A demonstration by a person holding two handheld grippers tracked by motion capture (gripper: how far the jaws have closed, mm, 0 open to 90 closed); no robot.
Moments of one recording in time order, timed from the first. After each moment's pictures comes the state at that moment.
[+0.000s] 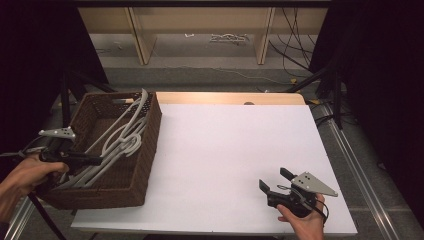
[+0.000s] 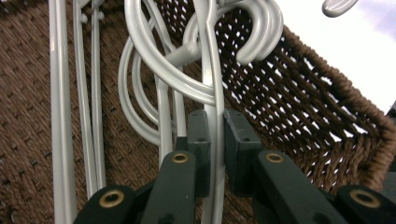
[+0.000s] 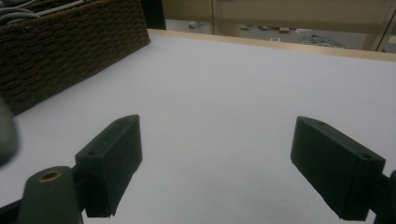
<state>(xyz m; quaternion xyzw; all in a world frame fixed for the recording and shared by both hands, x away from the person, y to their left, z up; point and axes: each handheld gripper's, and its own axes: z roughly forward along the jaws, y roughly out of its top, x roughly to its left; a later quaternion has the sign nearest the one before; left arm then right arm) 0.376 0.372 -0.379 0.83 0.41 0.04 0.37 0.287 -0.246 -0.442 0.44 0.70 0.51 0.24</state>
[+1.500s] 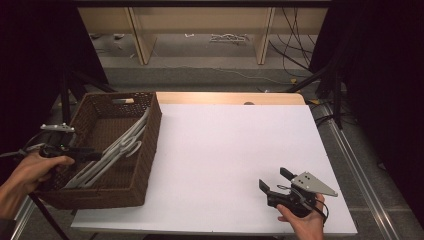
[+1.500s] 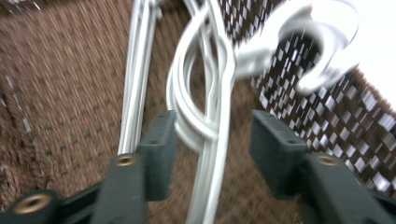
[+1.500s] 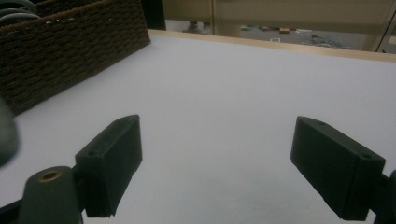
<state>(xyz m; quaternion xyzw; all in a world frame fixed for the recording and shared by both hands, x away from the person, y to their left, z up) 0.385 0.375 -0.373 0.78 0.50 0.09 0.37 0.288 -0.246 -0.442 0.43 0.70 0.51 0.25</state>
